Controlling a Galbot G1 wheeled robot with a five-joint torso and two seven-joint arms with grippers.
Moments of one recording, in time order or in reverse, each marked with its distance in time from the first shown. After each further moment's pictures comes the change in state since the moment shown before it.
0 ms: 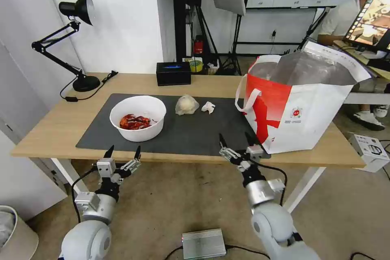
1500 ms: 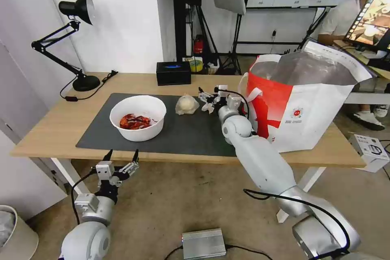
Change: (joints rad) left arm -0.010 0.003 -0.002 0.048 -0.016 -0.003 0.005; right arm 0.826 0.069 -0.278 -0.744 0.323 -0.299 0.116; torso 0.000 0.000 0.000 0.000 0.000
